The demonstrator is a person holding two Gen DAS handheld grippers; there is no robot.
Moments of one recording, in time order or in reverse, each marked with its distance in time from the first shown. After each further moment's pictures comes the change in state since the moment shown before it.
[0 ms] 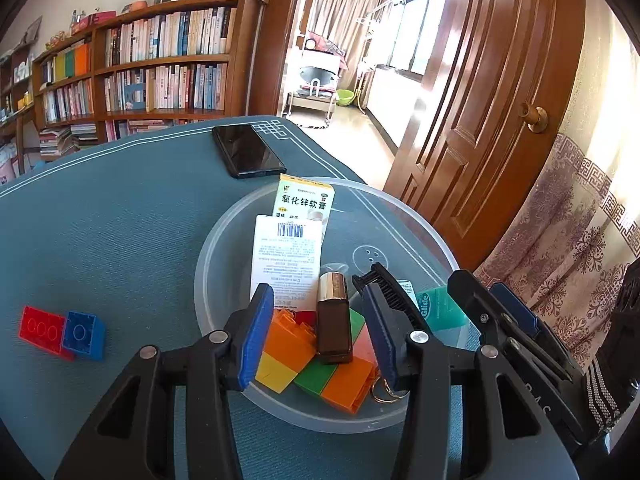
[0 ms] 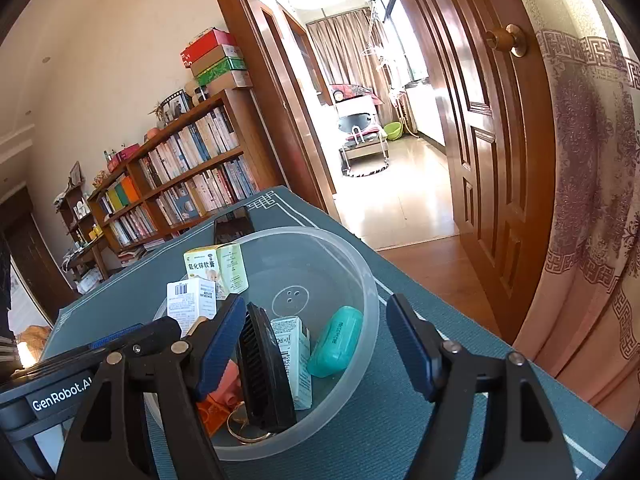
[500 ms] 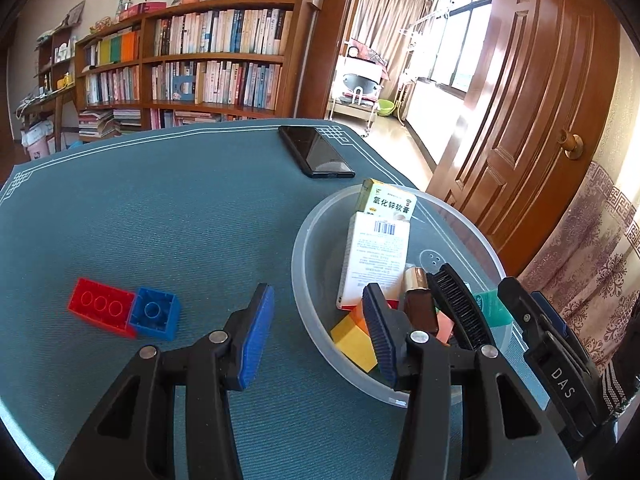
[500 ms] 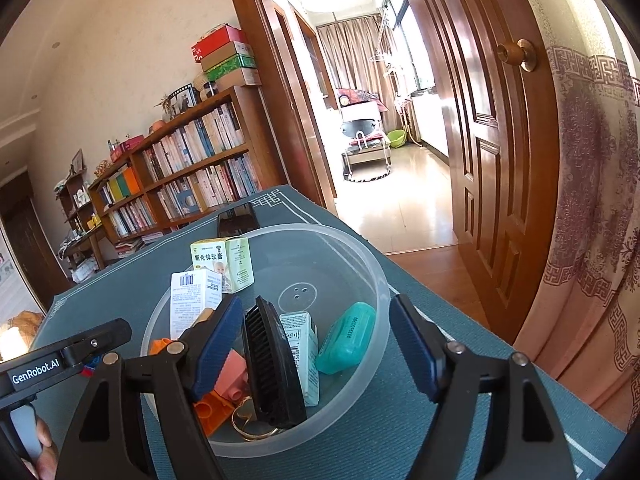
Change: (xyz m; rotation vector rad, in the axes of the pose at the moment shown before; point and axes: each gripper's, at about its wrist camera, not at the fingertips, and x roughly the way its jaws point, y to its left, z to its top) left arm -0.023 0.049 -0.010 -0.106 -0.023 0.117; right arm -0.001 0.013 -0.006 -0.057 -0.011 -0.013
